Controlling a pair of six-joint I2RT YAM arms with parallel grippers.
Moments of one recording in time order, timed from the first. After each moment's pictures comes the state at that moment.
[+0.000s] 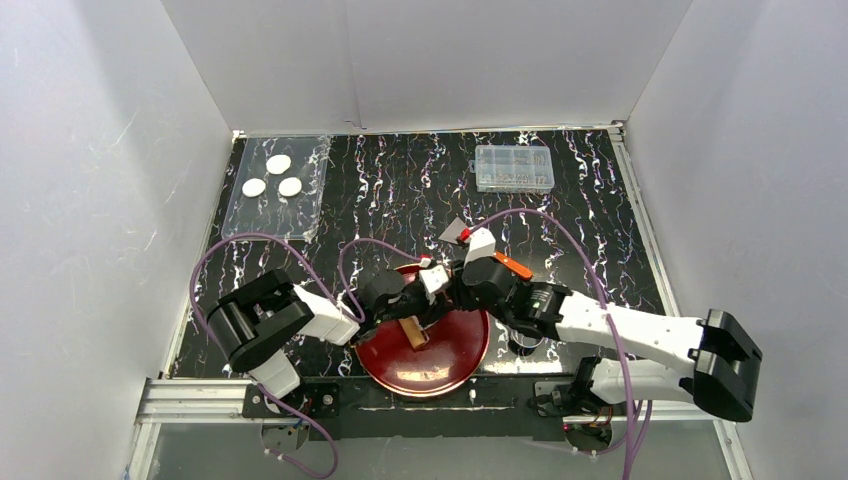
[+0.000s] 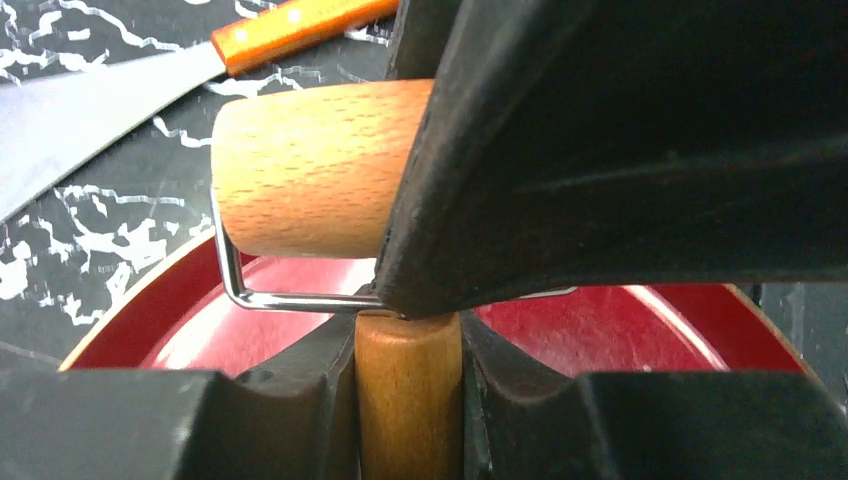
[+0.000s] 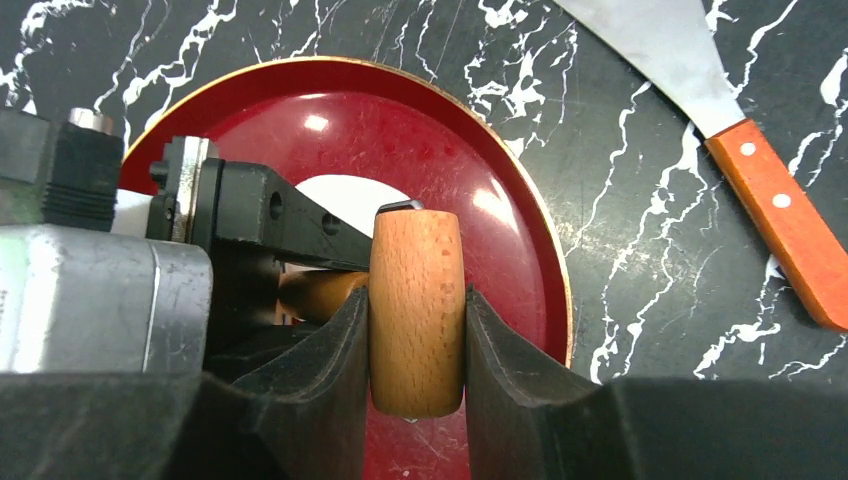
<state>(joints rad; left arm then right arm) -0.93 1.61 0.44 0.88 0.28 0.04 1.11 1.12 0.72 -0.23 0.39 0.52</state>
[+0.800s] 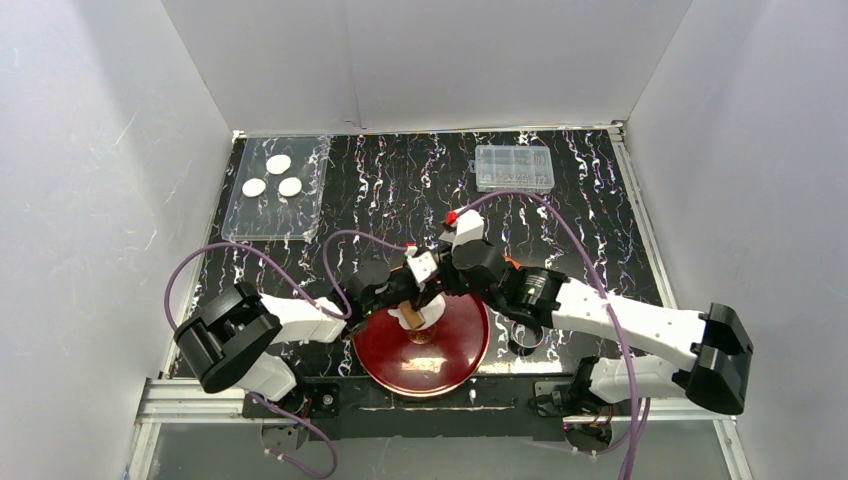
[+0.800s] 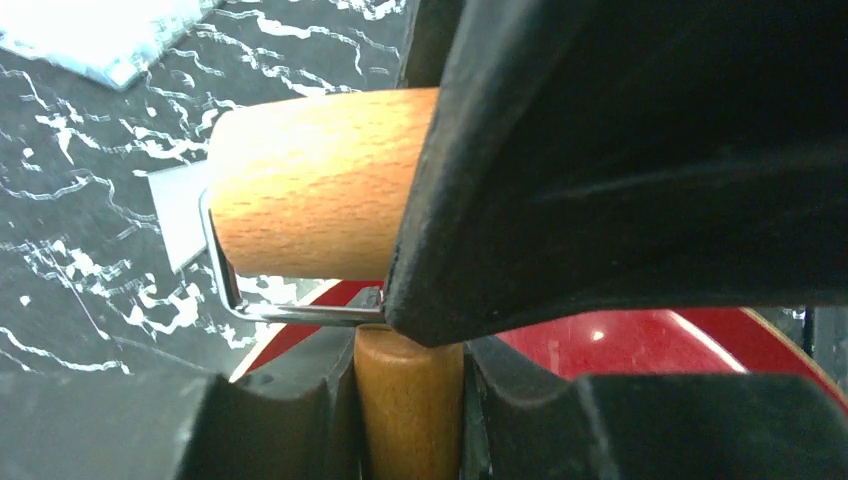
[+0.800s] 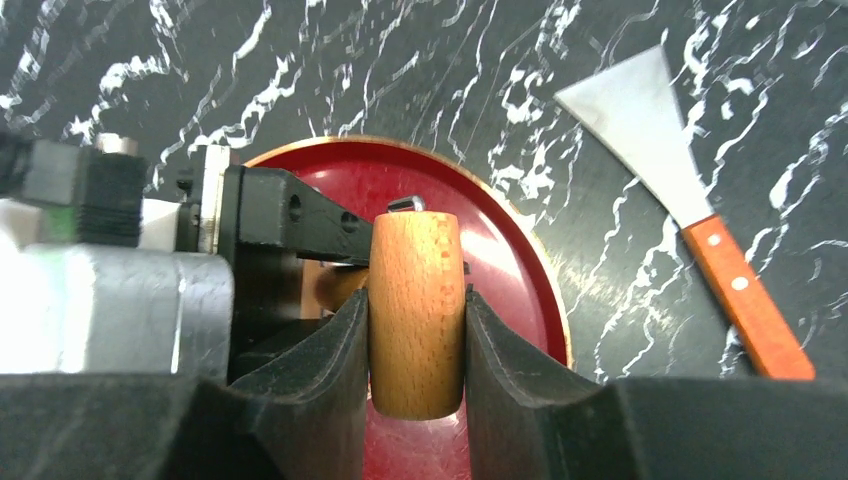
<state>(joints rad) -0.87 1.44 0.40 0.80 0.24 0.12 1.14 1.22 0.90 -0.30 0.40 0.45</state>
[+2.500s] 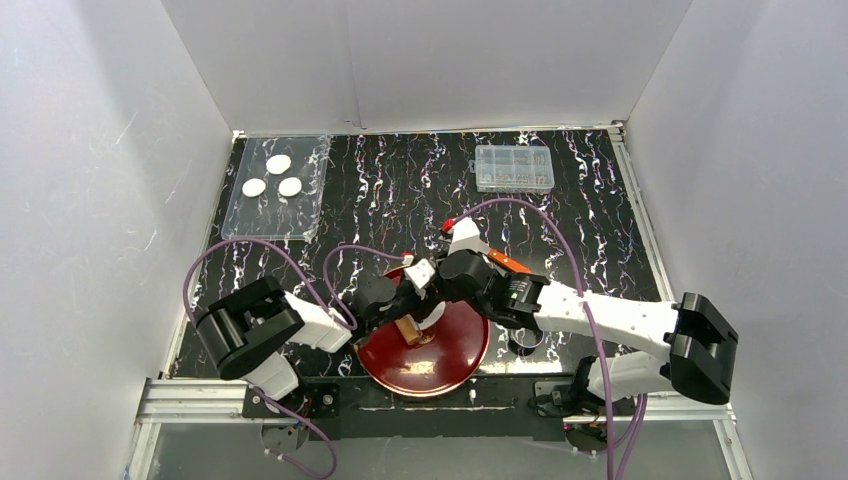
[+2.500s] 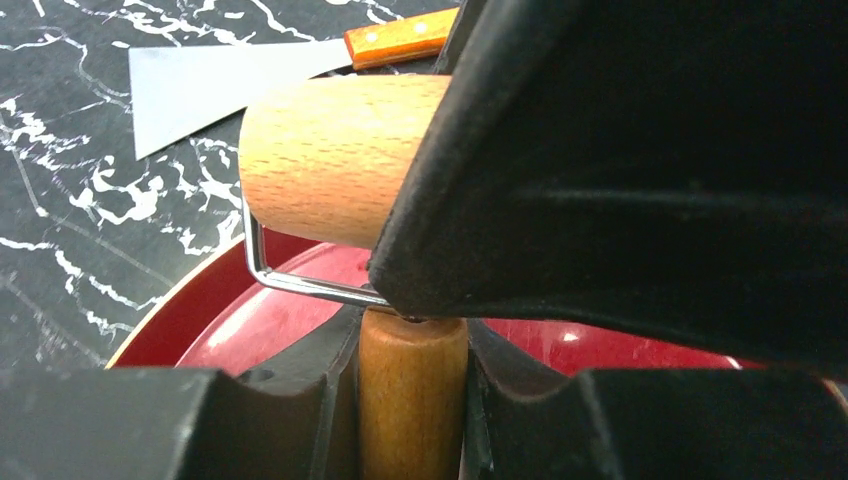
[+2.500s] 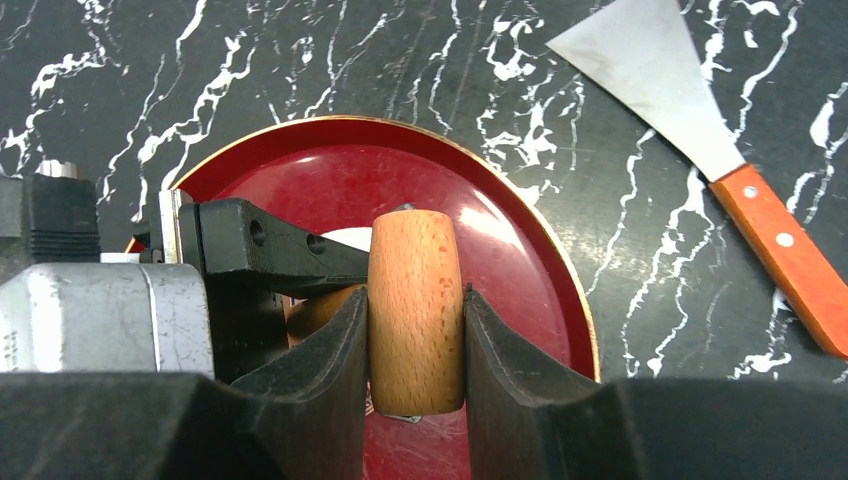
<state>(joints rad) -0.95 1.57 0.36 0.94 0.05 -0.05 1.16 1.28 0.86 -0.26 0.49 0.56</state>
